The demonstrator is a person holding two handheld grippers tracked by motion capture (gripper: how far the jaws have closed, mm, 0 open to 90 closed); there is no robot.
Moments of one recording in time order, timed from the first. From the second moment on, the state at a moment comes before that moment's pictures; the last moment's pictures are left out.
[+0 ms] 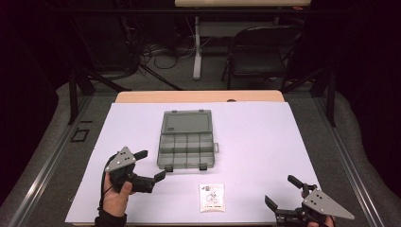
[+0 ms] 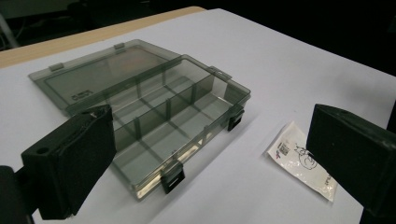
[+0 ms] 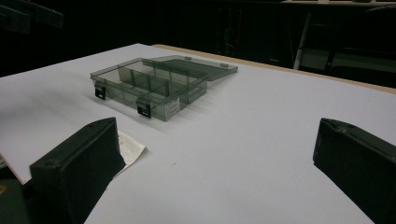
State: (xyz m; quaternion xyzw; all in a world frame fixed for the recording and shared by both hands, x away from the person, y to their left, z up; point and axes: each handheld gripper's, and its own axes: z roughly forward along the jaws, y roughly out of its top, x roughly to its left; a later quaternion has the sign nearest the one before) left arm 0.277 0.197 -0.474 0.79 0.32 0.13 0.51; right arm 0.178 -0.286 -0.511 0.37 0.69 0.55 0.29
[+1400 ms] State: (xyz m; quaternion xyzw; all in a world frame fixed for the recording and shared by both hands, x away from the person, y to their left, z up) left arm 0.293 0.115 -0.495 0.85 0.28 0.07 0.44; right arm 0.179 -0.285 -0.512 0.37 0.69 0.55 0.28
